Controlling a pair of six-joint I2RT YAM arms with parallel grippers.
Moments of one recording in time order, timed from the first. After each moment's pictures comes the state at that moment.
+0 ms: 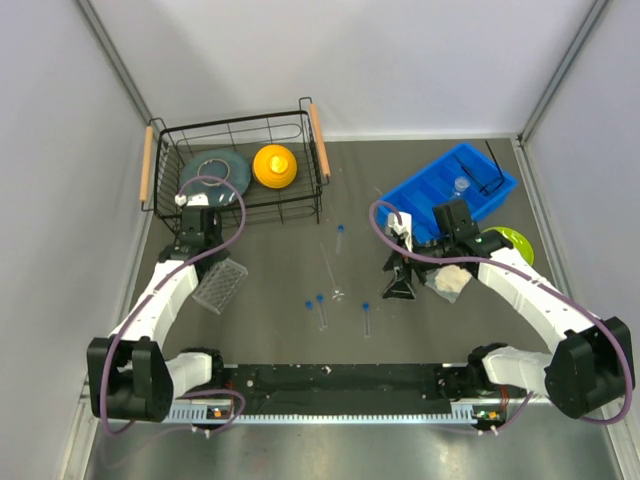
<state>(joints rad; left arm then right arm) -0.06 1.16 0.76 -0.41 -0.22 -0.31 0.39 1.18 0.86 -0.62 -0.94 -0.54</state>
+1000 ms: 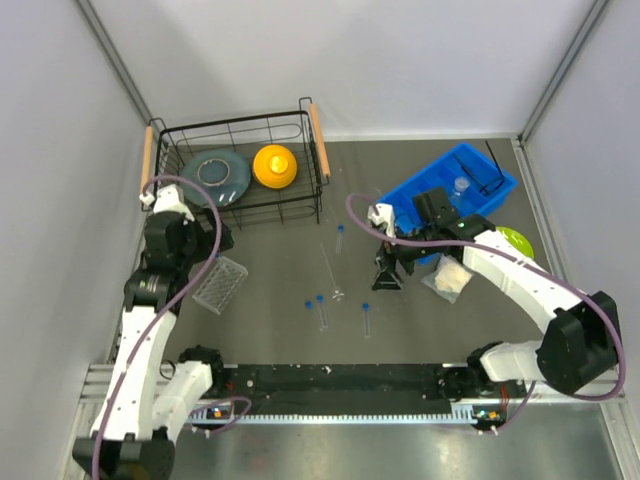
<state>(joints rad) -0.05 0.82 0.89 -0.60 -0.10 -0.37 0.46 1.30 1.00 -0.68 -0.84 -0.50</state>
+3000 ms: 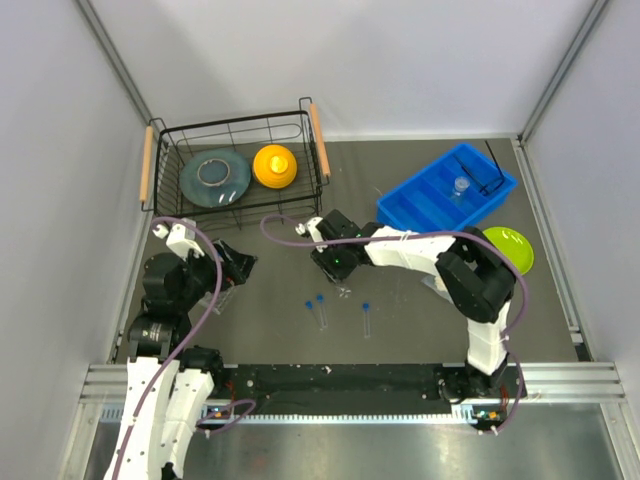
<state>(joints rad) -0.05 0.47 0.65 -0.55 0.32 -0.52 0.87 1.91 1.26 -0.42 -0.07 0.00</state>
